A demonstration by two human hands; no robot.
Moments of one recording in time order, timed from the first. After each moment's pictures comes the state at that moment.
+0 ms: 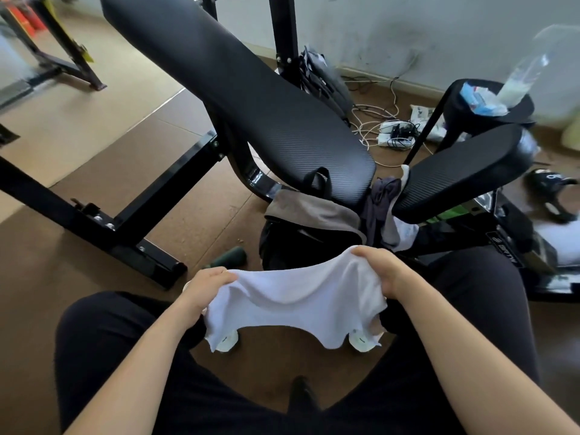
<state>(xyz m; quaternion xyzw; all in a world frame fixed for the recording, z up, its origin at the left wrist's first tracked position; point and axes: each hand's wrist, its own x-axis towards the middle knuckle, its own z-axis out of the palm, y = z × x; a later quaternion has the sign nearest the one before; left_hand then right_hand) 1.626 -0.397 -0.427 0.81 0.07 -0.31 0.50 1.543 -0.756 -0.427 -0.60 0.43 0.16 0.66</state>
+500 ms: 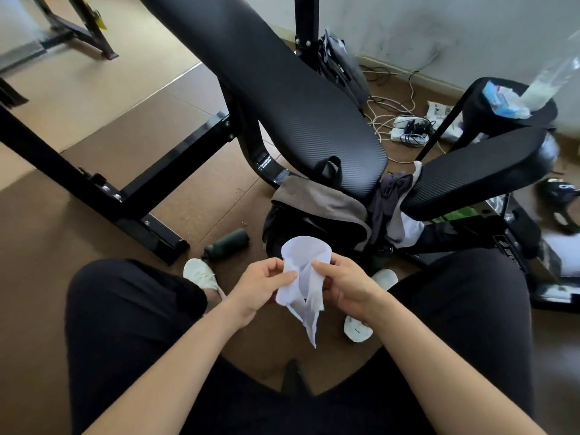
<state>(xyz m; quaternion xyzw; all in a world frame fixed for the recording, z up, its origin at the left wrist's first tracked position) 1.558 -0.470 -0.411 0.72 -0.02 -0.33 0.60 1.515 -0.664 -0.410 -0.57 0.25 0.19 0.76</state>
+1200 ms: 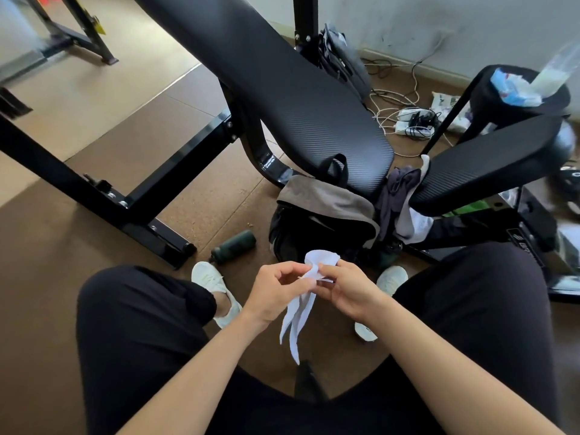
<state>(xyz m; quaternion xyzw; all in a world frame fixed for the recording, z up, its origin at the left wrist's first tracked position) 1.552 -0.476 -0.419 0.75 -0.09 -0.24 0.61 1.521 -0.643 -0.412 -0.46 0.31 0.16 0.82</state>
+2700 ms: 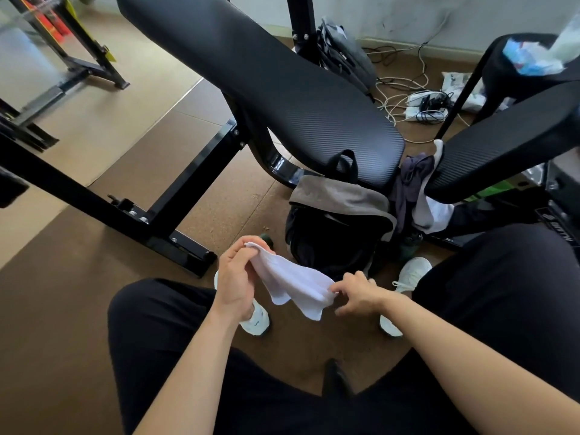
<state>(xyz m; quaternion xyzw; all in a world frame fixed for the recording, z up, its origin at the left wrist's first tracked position) 1.590 -0.427 -0.387 0.66 -0.02 -0.12 0.74 1.527 -0.662 -0.471 -0.91 0.00 0.34 0.24</state>
